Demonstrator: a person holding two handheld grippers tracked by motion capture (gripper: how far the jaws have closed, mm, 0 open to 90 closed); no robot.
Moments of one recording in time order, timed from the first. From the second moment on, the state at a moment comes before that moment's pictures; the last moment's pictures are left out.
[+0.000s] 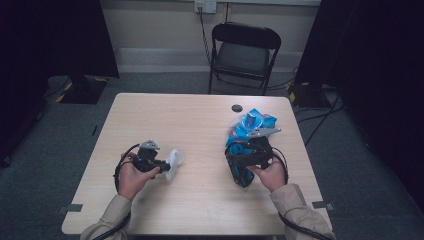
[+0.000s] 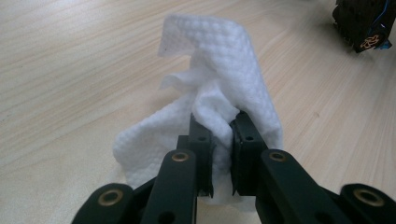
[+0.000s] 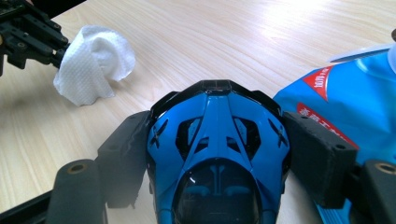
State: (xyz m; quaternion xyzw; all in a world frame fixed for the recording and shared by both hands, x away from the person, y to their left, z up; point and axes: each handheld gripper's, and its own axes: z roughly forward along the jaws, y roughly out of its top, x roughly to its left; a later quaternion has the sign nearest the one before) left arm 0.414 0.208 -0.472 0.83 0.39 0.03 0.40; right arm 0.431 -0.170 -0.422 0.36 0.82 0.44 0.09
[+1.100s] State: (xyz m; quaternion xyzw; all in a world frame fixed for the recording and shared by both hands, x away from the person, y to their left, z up) left arm 0.414 0.216 -0.480 0.83 0.40 0.03 0.39; right arm 0.459 -0.132 -0.461 0.36 0.84 0.39 0.07
